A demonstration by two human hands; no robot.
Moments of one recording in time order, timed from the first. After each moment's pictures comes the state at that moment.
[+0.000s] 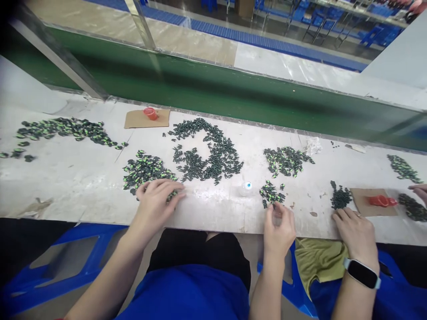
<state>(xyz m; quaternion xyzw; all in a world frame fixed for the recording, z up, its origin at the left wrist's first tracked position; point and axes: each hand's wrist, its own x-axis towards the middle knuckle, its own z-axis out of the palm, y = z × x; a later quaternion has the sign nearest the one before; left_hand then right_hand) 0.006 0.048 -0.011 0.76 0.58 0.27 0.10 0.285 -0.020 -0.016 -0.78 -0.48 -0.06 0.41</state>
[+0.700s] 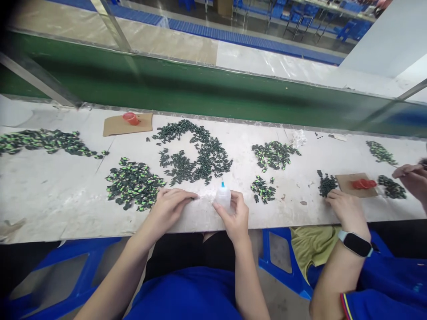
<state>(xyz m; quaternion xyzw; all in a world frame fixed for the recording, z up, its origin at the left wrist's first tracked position) 0.025 0.056 -0.024 0.83 0.45 0.23 0.24 0.222 0.001 -0.025 -0.61 -0.48 0.32 0.54</state>
